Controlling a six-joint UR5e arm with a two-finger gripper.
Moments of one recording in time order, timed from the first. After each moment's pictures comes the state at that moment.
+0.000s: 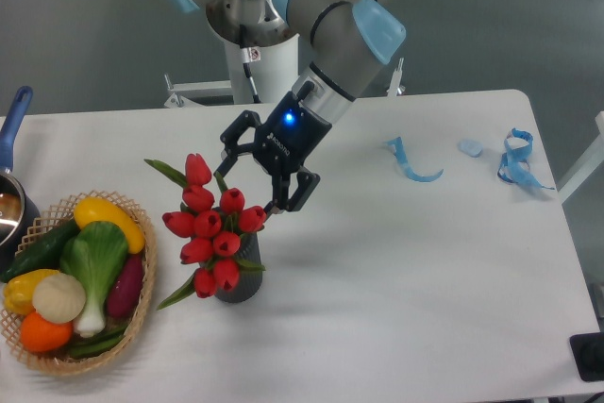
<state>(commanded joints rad) 2.59 -1.73 -1.97 -0.88 0.61 1.35</state>
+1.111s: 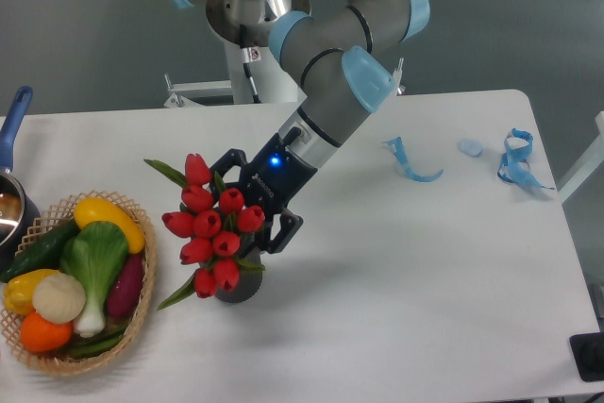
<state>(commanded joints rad) 2.51 -1.83 -1.89 -0.80 0.61 1.29</state>
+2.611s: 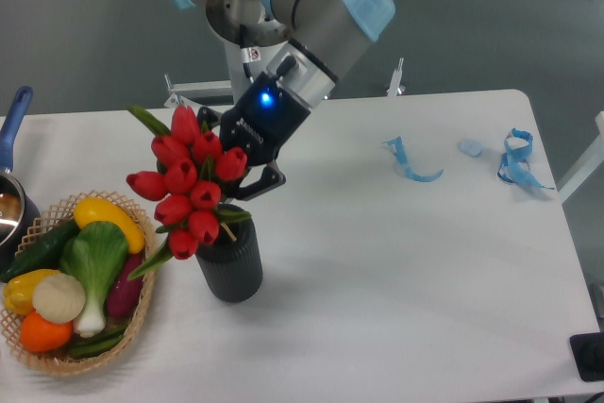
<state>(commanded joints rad) 2.54 -1.65 -1.76 -0.81 0.52 0.94</state>
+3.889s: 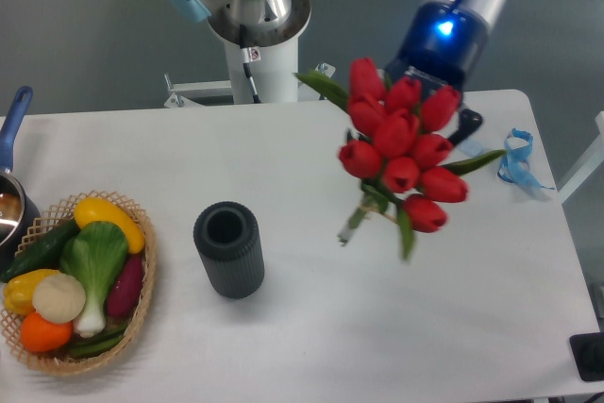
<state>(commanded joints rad) 2.86 -1.76 -1.59 -0.81 0.49 0.99</state>
